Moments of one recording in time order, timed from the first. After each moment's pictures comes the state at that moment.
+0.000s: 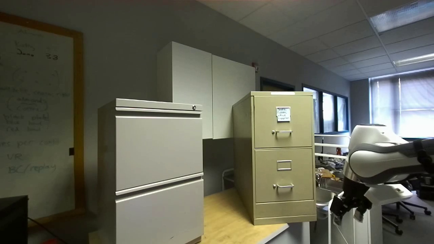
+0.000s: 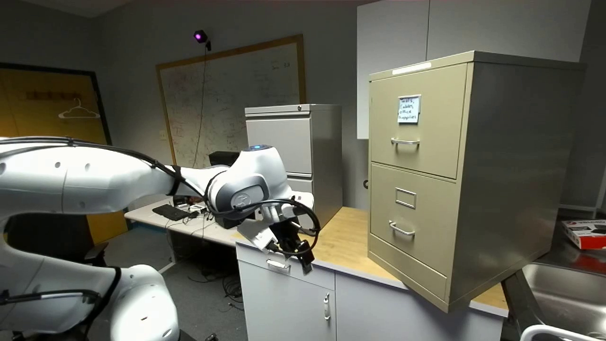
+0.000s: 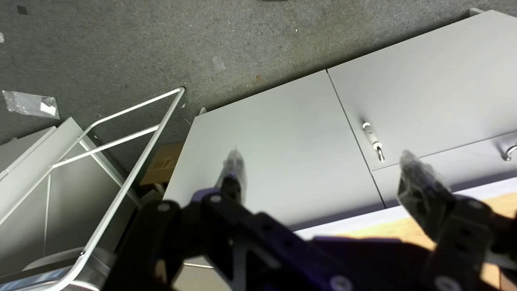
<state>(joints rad) -0.30 -0.86 -0.25 -2.74 -0.21 2.15 -0.06</state>
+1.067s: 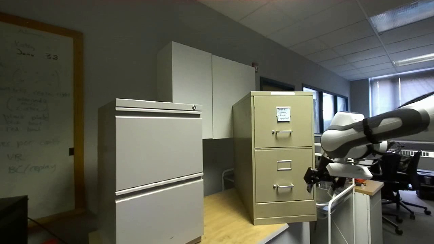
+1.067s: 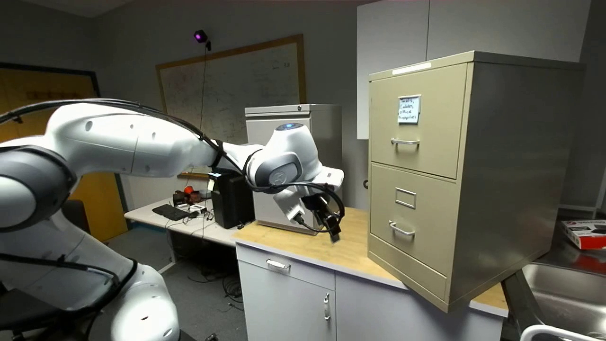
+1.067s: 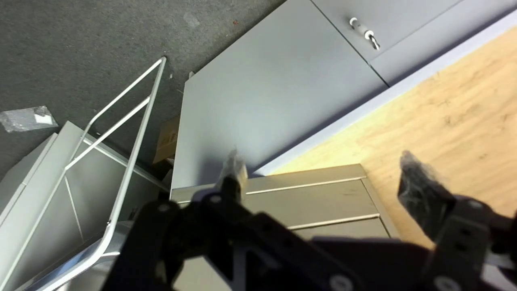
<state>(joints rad) -0.29 -0.54 -0.22 -2.45 -0.03 2.28 0.13</state>
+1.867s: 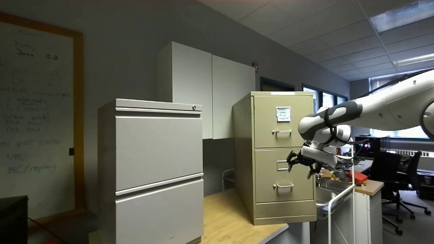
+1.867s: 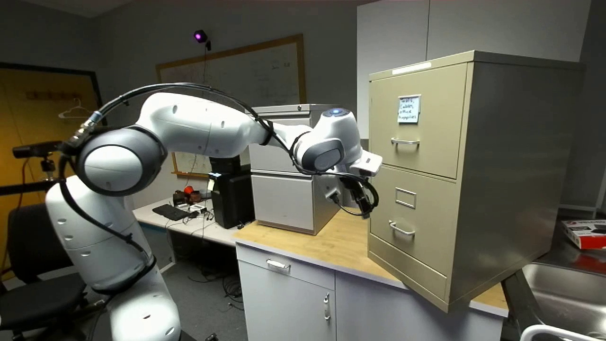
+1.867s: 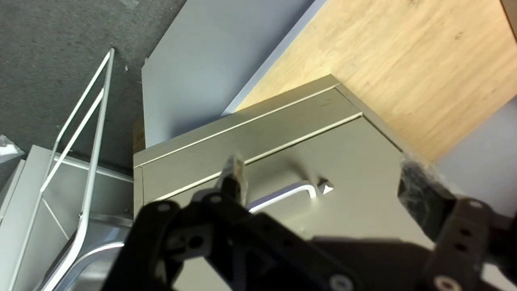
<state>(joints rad) -0.27 -0.16 -0.26 -2.03 0.22 2.29 0.20</state>
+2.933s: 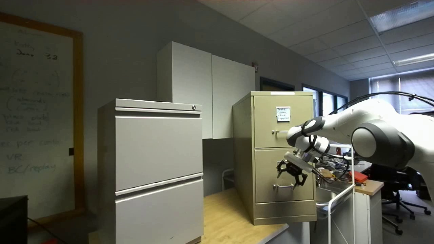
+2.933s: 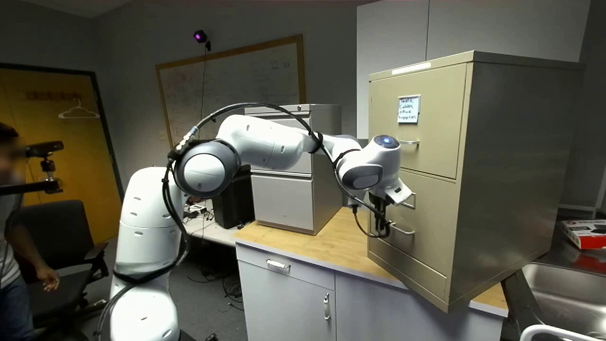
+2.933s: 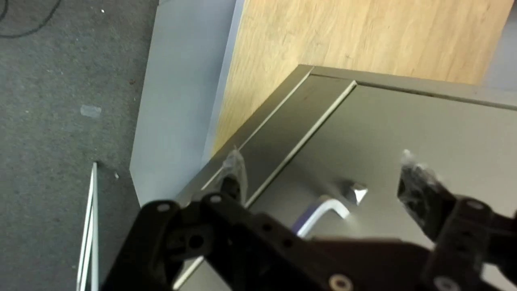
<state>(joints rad) -0.32 0.26 -0.28 -1.67 0.56 2.16 0.40</state>
